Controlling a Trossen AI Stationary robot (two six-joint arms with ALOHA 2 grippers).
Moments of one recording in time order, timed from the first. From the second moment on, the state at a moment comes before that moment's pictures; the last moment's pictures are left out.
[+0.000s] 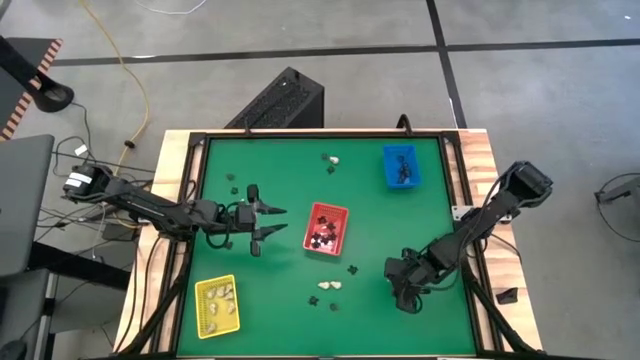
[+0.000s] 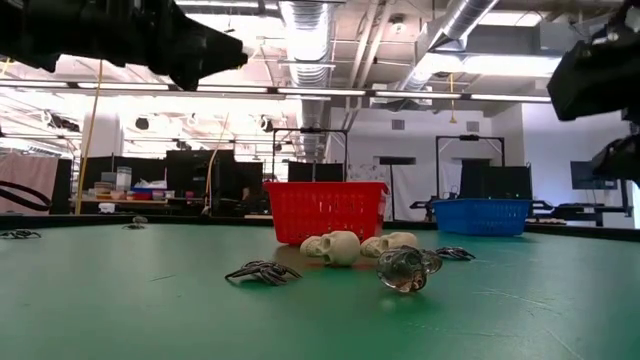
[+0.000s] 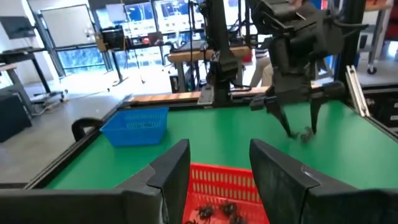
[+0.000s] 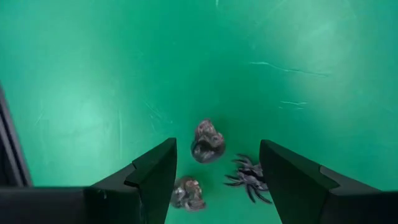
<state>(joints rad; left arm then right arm) -0.19 1.06 0.29 0.84 -0.32 0.13 0.65 1.45 0.73 -0.41 0.02 0.95</state>
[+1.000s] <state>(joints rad) -0.19 1.06 0.29 0.84 -0.32 0.13 0.60 1.38 0.73 -0.37 0.05 0.91</state>
